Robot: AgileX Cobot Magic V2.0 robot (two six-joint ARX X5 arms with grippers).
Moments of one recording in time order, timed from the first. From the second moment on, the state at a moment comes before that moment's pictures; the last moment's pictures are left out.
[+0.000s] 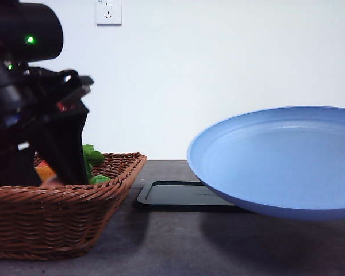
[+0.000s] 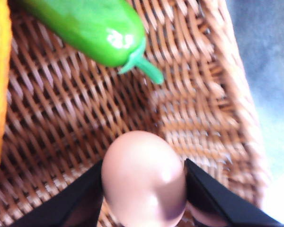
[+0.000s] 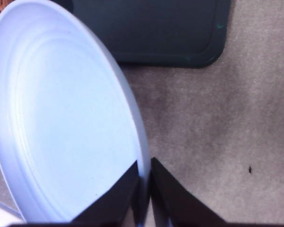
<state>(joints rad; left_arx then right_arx) -0.52 1.41 0.82 -0.58 0.40 -0.23 0.10 0.83 0.59 -0.72 -0.46 0.19</state>
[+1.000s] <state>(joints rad) -1.04 1.50 1.07 -0.33 0.15 0.10 0.17 0.93 0.59 -0.77 -0.66 0.20</state>
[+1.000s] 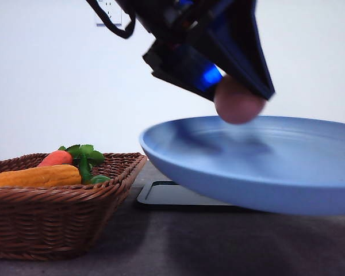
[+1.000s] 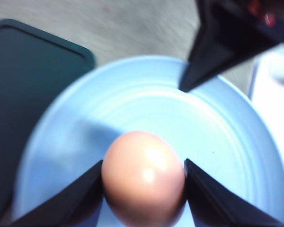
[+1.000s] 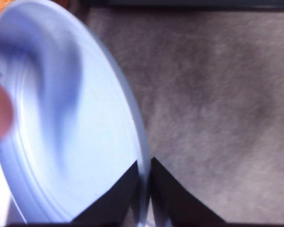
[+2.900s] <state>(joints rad) -1.04 0.79 1.07 -0.68 -0.10 0.04 0.04 1.62 0.97 -0.55 -0.67 0.17</state>
